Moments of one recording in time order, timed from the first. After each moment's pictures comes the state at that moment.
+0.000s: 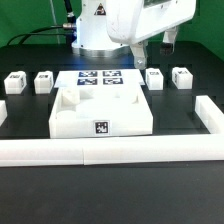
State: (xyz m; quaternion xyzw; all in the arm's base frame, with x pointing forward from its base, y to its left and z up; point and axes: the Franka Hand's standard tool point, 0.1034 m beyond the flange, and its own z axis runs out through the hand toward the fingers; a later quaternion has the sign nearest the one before) arm 0.565 0.056 0.113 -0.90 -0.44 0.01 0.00
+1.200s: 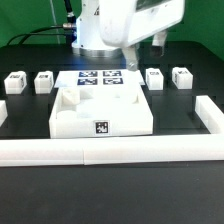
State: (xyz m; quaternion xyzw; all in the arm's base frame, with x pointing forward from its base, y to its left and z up) arm 0.538 0.038 0.099 -0.88 -0.48 0.01 0.00
